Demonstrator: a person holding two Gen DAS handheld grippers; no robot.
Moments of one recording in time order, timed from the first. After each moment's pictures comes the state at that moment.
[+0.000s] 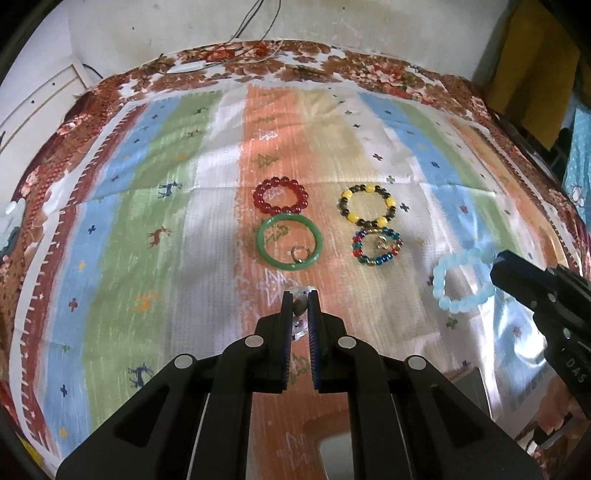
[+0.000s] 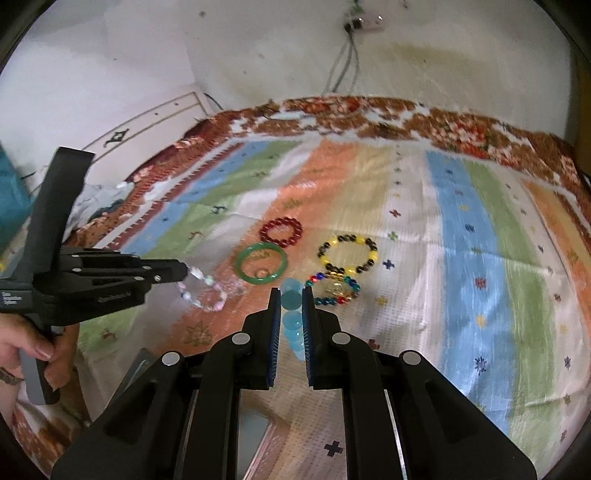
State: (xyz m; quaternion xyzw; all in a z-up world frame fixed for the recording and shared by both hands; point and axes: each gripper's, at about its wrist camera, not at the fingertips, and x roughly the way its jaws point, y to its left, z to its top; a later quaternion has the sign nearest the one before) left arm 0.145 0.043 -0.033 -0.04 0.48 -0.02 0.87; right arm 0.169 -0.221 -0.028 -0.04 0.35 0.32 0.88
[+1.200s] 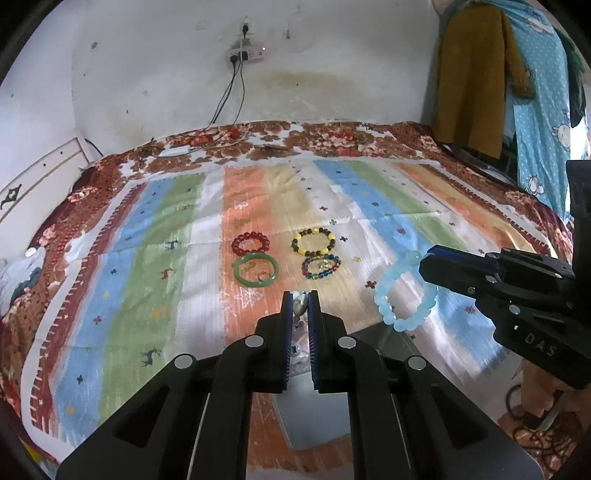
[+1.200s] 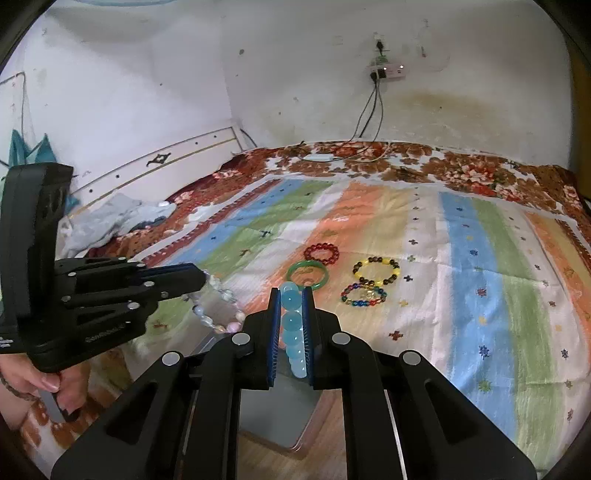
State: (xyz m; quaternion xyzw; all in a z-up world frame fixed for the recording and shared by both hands) left arm 0.026 0.001 0.013 0.00 0.34 -0.05 0.94; right arm 0.080 -0.243 -0.003 -0.03 0.27 0.36 0.89
